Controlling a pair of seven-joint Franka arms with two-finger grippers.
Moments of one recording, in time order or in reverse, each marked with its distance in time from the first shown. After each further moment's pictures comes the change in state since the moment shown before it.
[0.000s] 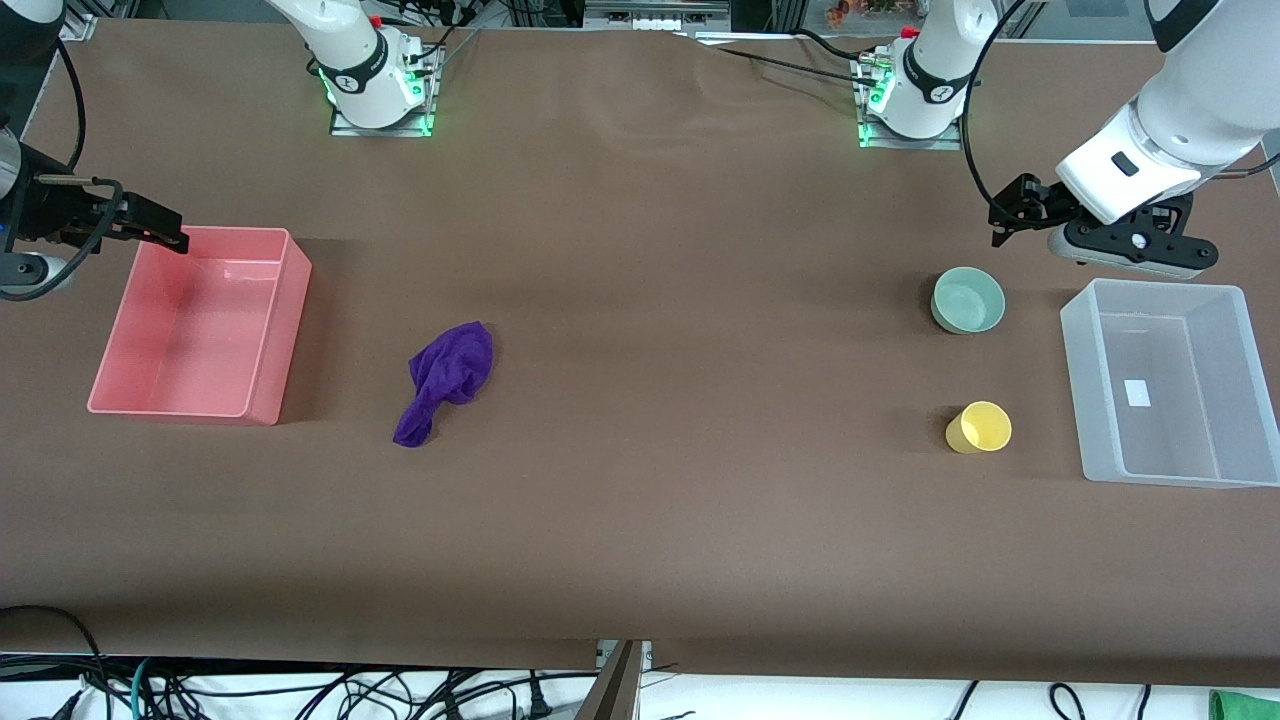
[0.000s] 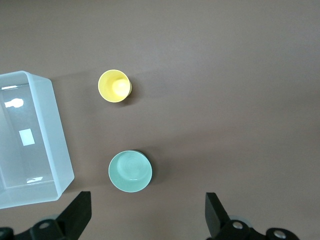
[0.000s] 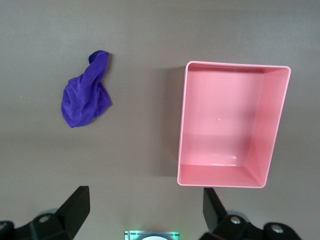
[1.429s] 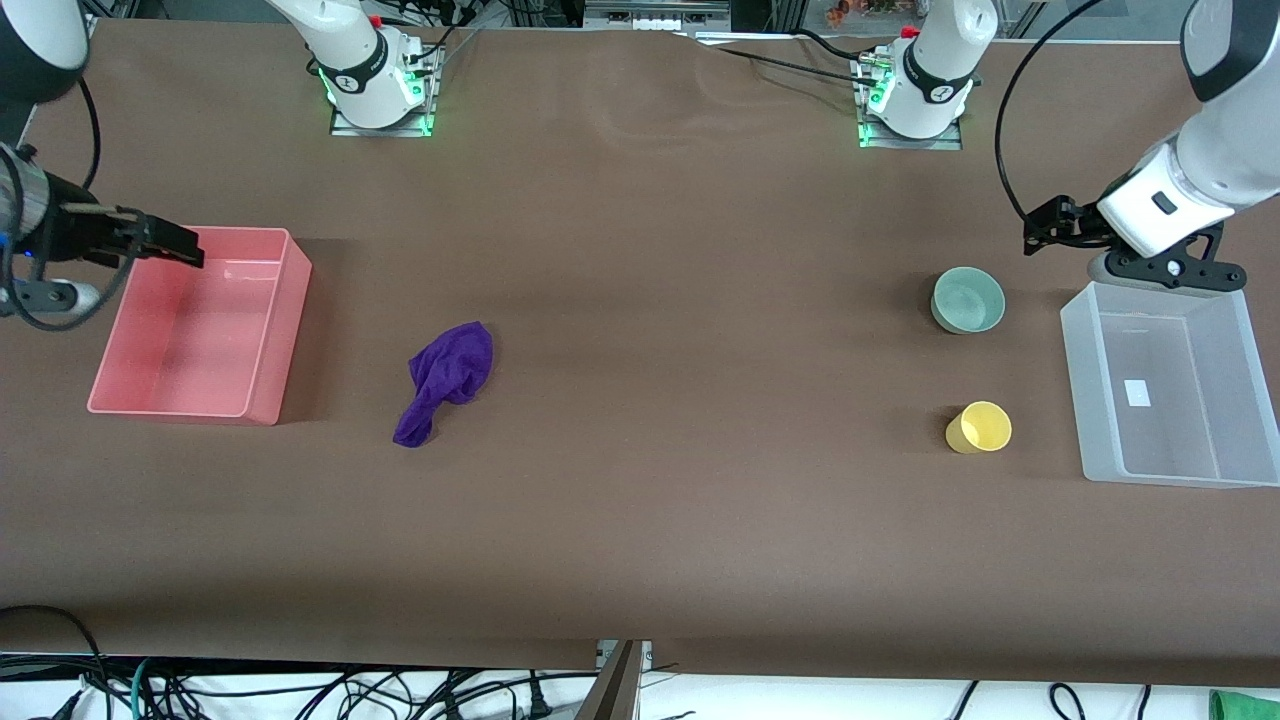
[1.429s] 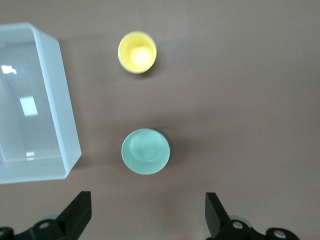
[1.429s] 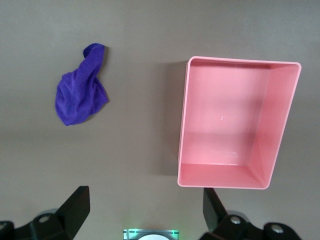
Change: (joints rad) left arm -0.002 0.010 0.144 -0.110 0.001 -0.001 0.064; right arm 0.009 0.068 0.001 -0.001 -0.008 0.013 0.000
